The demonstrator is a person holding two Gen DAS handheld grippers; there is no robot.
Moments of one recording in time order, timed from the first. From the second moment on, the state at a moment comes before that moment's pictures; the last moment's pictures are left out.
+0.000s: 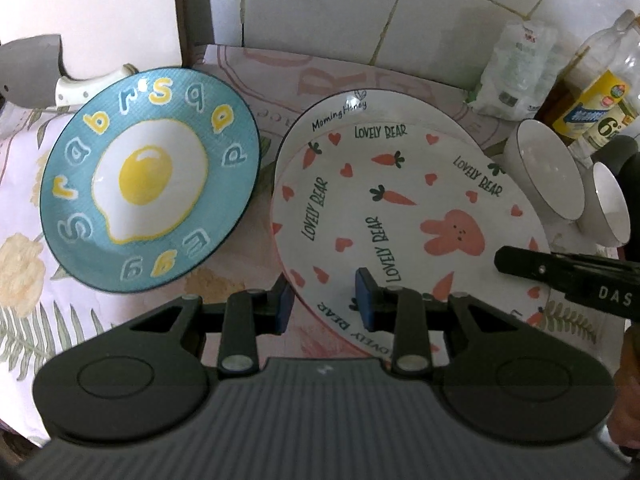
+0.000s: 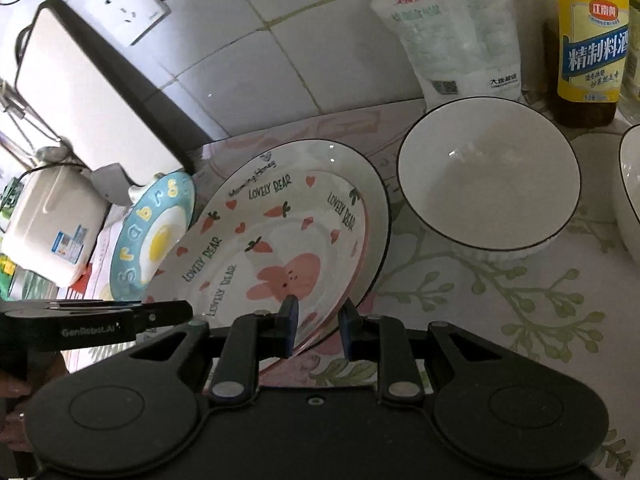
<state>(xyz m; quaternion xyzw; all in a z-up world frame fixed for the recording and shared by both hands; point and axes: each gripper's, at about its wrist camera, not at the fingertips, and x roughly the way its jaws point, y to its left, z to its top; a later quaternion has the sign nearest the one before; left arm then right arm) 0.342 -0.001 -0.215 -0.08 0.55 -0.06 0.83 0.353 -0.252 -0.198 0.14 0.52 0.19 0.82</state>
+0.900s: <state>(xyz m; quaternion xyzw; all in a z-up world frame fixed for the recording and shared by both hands) 0.375 0.007 -0.233 -0.14 0.65 -0.02 0.75 0.380 -0.217 -0.199 0.04 0.58 0.08 0.81</state>
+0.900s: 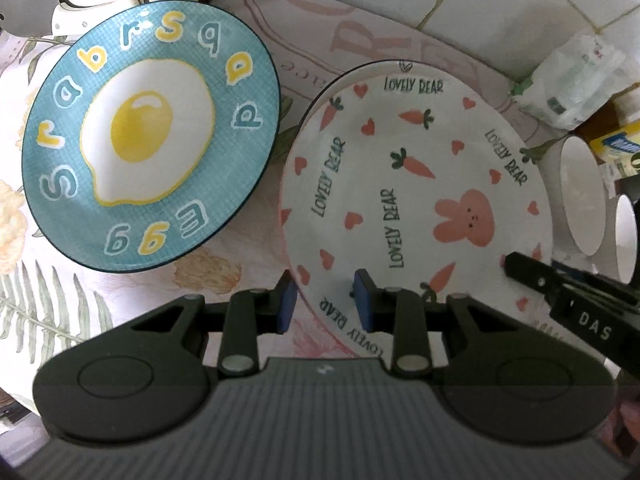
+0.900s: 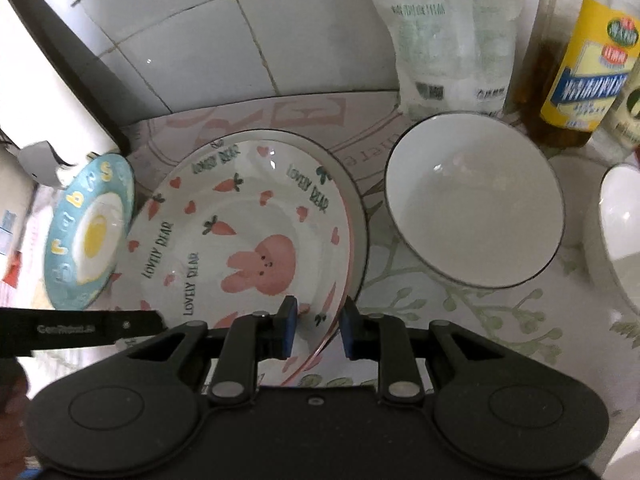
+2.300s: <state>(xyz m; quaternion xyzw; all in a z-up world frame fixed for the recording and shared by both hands) 0.208 0.075 -0.043 -0.05 0.51 0.02 0.86 0.260 -0.189 -0.019 0.01 0.38 0.31 0.87</state>
